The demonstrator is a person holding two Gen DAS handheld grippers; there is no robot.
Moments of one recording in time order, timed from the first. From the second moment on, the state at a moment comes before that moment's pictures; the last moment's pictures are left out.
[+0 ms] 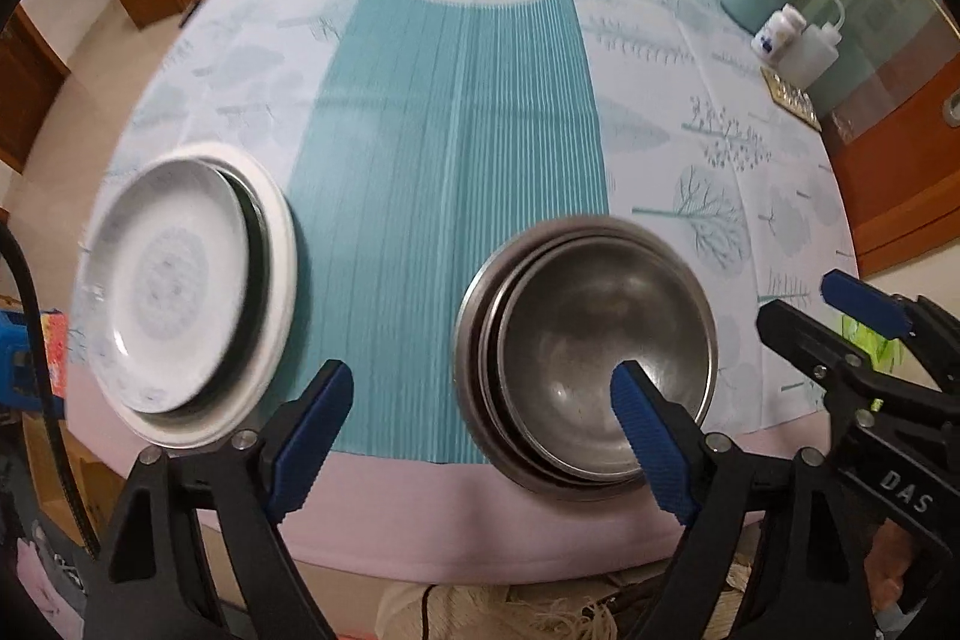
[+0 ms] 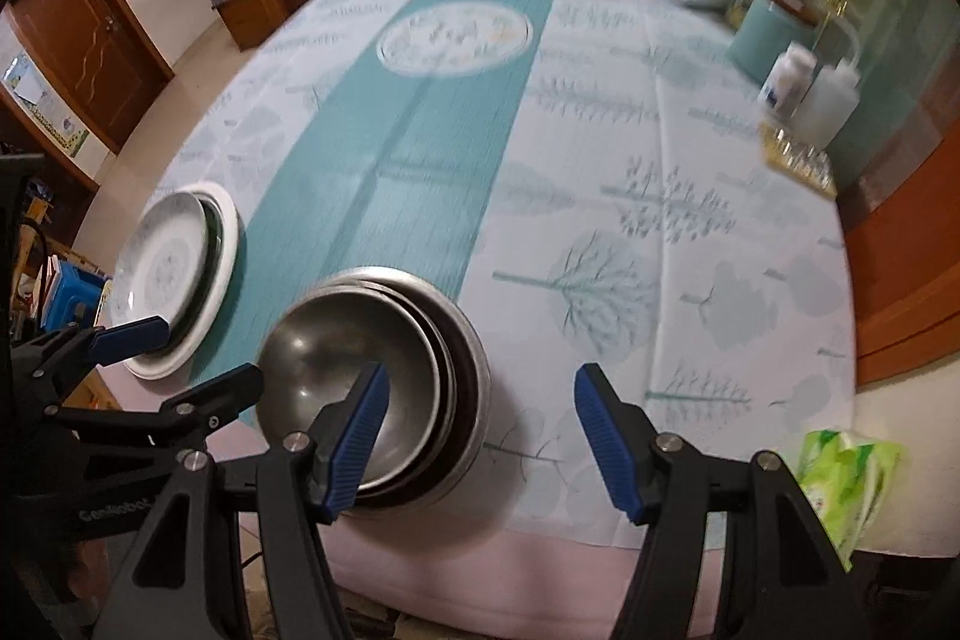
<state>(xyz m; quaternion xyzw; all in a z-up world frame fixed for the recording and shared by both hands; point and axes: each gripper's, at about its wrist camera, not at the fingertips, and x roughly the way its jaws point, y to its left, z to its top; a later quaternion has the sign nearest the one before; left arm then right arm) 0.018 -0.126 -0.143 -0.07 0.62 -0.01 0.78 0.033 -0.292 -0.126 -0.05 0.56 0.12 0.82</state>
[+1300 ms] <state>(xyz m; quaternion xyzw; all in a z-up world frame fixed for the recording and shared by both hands) 0.013 -0.112 -0.178 -0.14 0.66 -0.01 0.74 0.046 -0.282 -0.179 -0.01 0.66 0.19 0.73</state>
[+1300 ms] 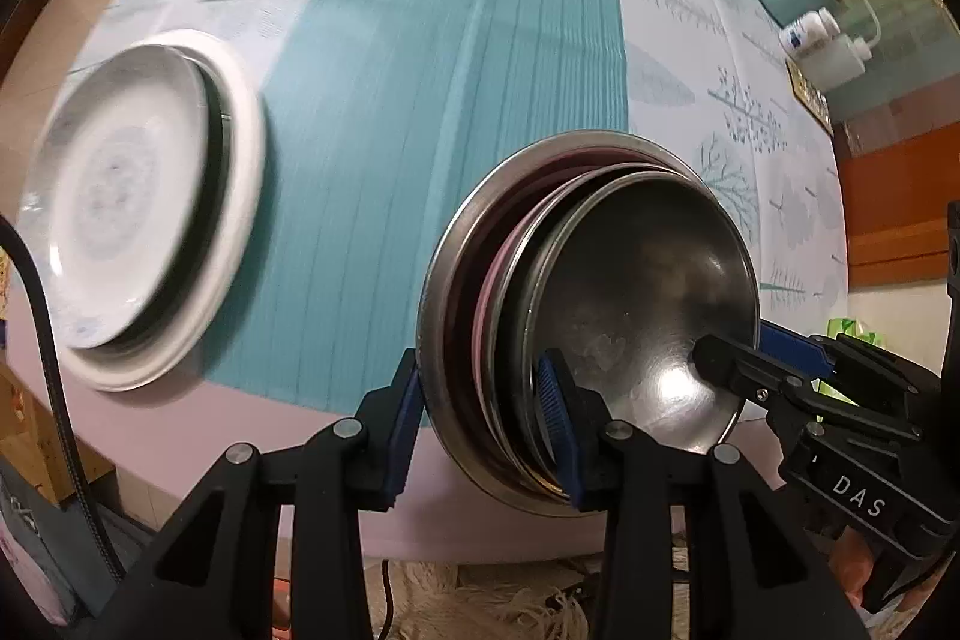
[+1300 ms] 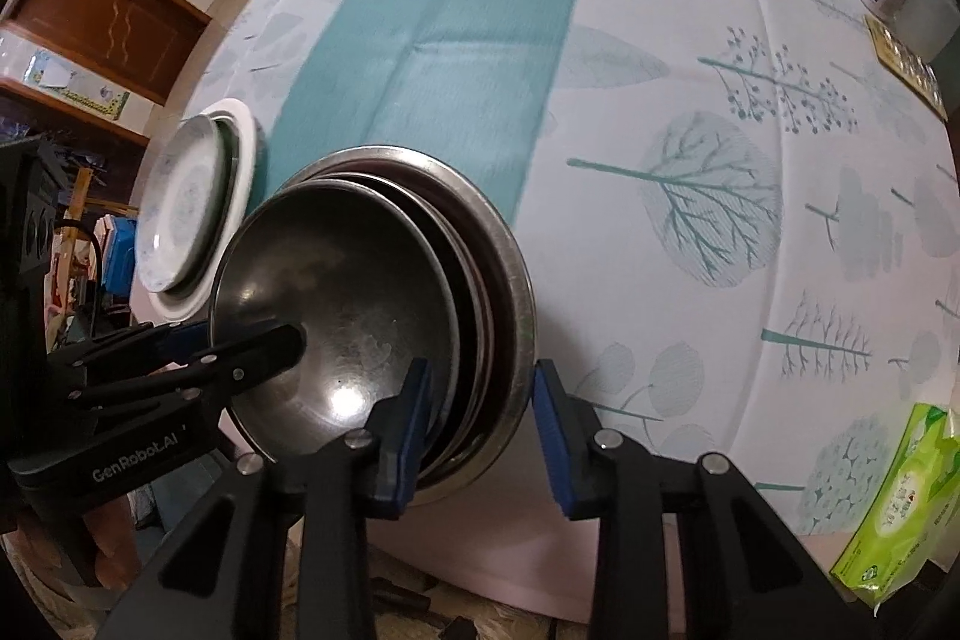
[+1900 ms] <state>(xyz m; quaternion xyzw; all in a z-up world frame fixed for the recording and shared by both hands) 0.001 0.068 -0.123 -0.14 0.62 0.05 0.77 0.053 -0.117 -0.144 -0.05 0.63 0.26 0.73</state>
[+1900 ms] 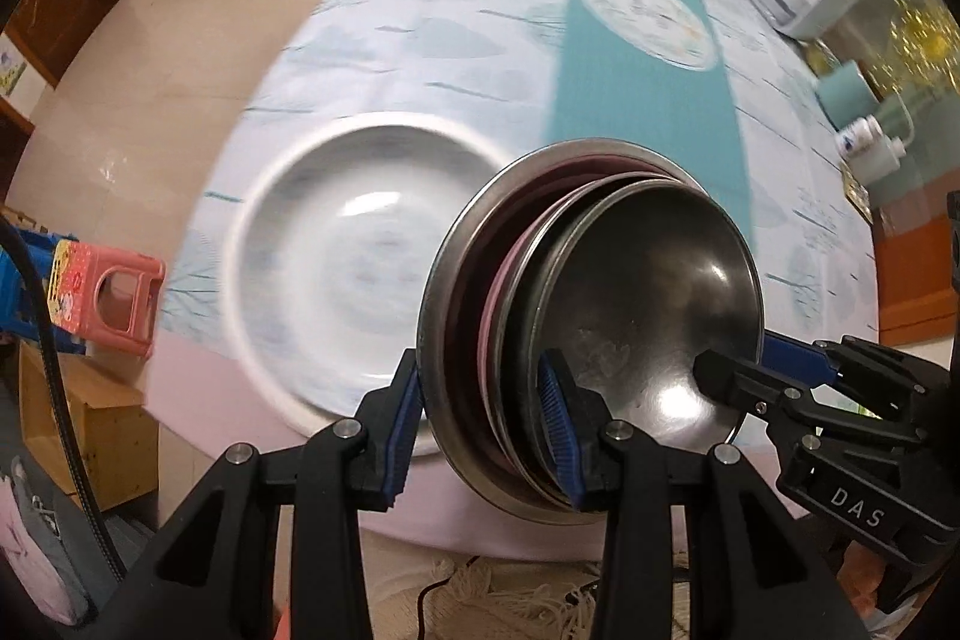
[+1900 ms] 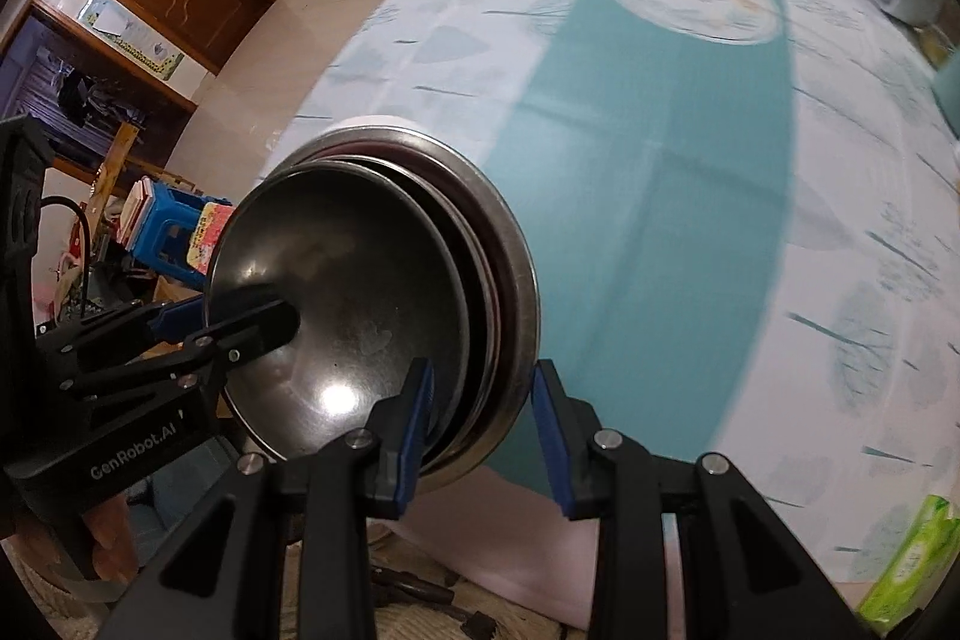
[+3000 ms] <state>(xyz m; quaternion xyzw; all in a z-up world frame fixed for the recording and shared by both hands) 0.024 0.146 -0.130 -0.01 0.60 -0.04 0.80 0.032 -0.017 -0.140 -0.03 0.59 0.12 0.80</state>
